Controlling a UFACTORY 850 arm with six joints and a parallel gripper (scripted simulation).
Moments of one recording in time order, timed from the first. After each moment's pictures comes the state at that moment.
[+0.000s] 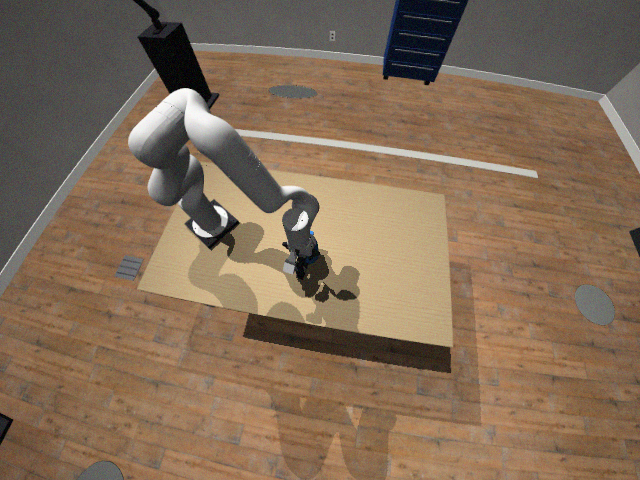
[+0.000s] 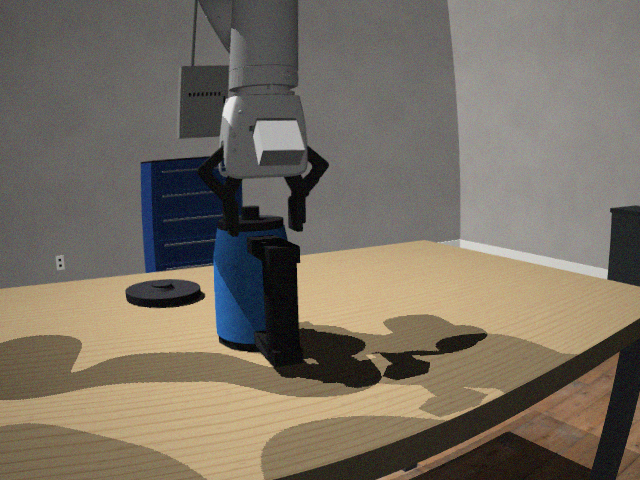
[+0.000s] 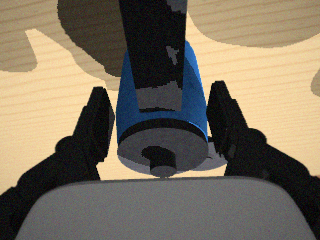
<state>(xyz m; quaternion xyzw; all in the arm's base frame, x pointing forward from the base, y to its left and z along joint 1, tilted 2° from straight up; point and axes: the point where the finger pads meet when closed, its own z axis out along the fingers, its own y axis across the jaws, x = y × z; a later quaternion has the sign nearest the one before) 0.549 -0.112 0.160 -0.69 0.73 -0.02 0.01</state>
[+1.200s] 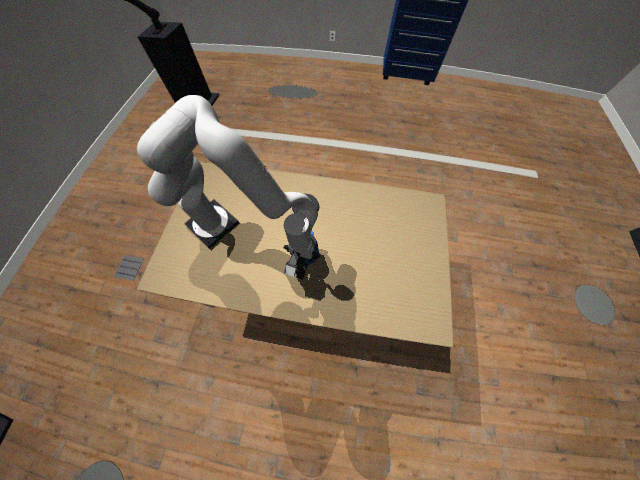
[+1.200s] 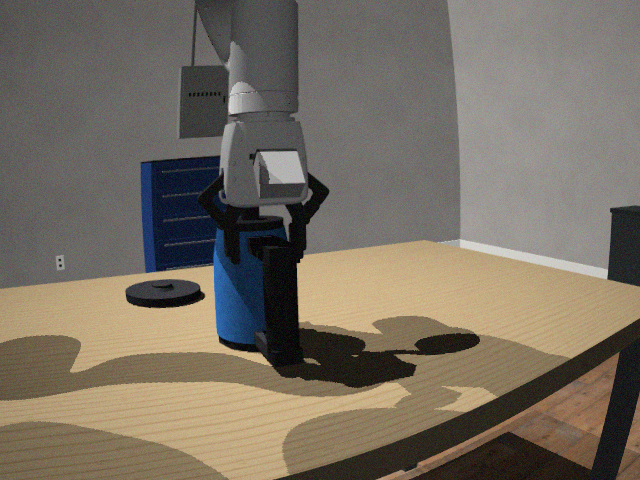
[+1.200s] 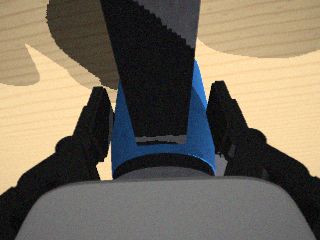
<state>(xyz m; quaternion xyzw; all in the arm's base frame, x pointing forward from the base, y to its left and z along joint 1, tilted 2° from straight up) 0.550 -0.112 0.127 -0.69 0.73 -0.02 0.01</state>
